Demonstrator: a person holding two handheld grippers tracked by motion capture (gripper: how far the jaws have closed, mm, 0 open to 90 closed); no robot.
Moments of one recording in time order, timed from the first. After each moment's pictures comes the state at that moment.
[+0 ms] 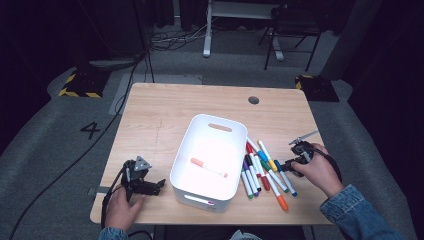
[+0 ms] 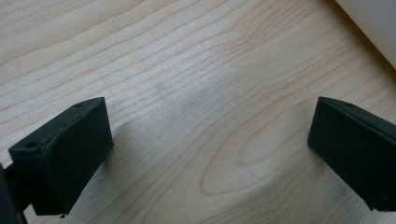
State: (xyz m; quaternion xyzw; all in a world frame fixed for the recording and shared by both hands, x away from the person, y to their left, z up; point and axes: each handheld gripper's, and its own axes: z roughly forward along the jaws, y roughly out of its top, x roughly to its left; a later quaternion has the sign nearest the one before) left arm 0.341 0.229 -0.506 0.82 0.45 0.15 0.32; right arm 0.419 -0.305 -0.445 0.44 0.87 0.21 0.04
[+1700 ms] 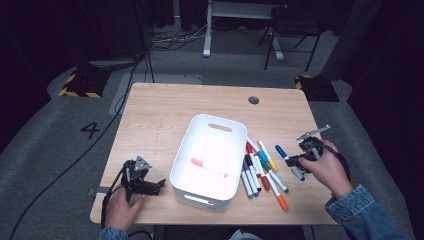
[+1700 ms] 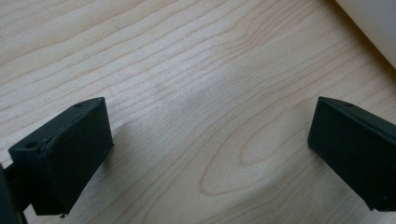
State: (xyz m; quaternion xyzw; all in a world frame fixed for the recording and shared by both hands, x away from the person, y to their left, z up) left arm 0.341 0.229 -0.506 0.82 0.45 0.15 0.32; right arm 0.409 -0.308 -0.404 0.44 0.86 0.24 0.05
